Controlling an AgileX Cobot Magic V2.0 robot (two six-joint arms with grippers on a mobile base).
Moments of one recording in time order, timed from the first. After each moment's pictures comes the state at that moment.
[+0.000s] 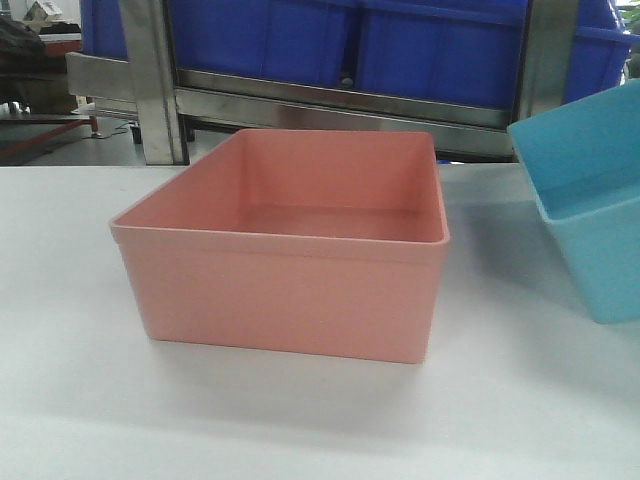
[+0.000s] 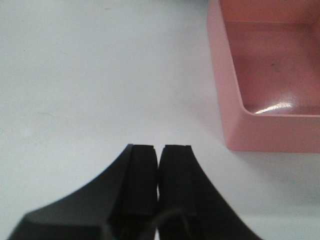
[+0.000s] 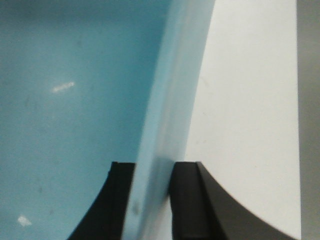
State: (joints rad) left arm -0.27 0.69 -0.48 0.04 0.36 -0.08; right arm -0.34 1.84 -1.57 0.09 0.81 -0.33
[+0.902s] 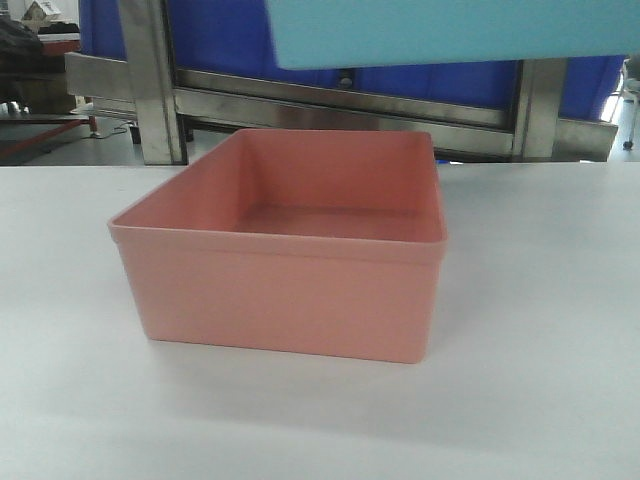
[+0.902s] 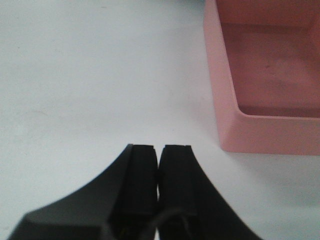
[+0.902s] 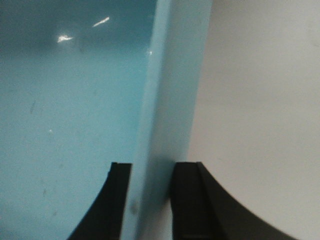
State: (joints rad) left arm -0.27 0.69 -0.48 0.02 0.36 -0.08; right arm 0.10 1.49 -1.57 0.21 0.96 0.22
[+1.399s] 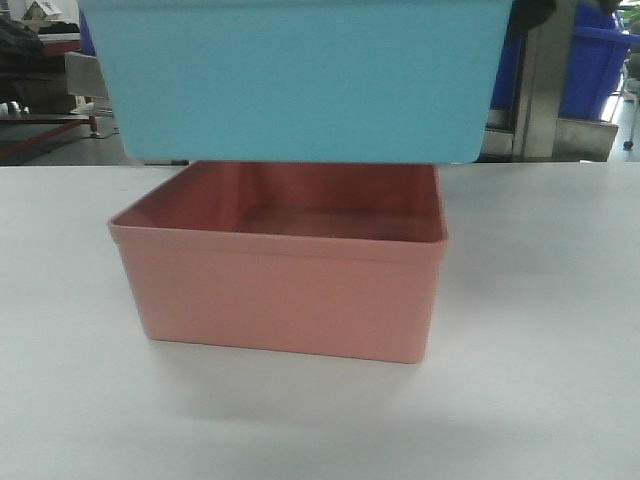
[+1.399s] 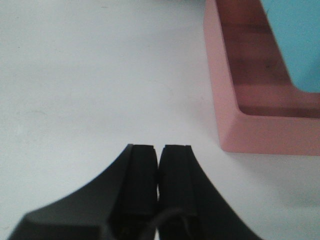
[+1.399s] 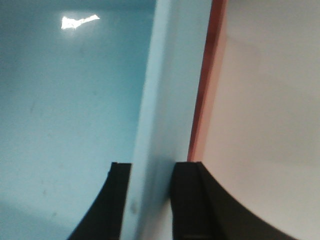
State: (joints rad) left arm -0.27 0.69 -0.48 0.02 0.36 -0.08; right arm 0.30 1.74 -1.57 0.27 0.77 0.23
